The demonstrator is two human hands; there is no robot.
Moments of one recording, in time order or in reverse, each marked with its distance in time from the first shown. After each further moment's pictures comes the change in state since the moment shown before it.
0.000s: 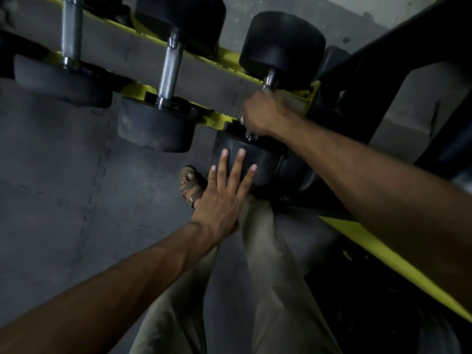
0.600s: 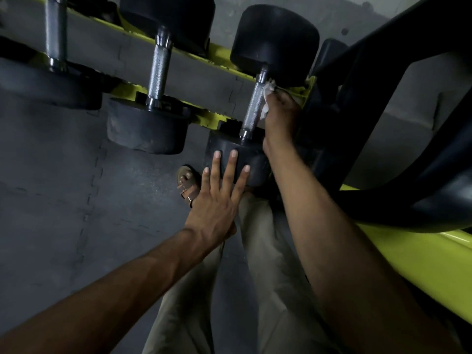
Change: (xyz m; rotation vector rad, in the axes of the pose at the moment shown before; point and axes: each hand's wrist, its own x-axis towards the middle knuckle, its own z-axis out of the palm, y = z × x) left_hand 0.003 0.005 -0.001 0.011 -0.045 -0.014; right_hand -0.007 0.005 0.052 1.861 0.795 0.726
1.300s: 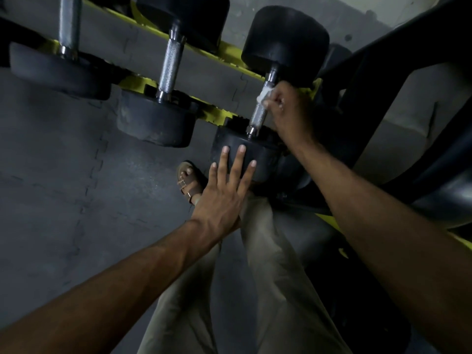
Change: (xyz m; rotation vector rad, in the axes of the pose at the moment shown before) left_hand -0.003 -0.001 -0.001 -0.045 0.053 -0.005; right_hand 0.007 -0.017 -0.031 -0.906 -0.345 -0.588
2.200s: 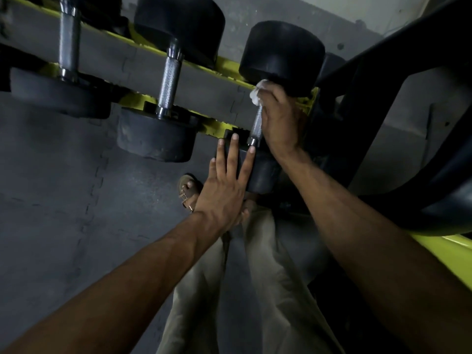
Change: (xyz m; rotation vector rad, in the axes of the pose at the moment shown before) left_hand 0.032 -0.022 -0.011 -0.080 0.046 -0.026; right_hand 0.015 0.002 0.038 -0.286 0.206 -0.178
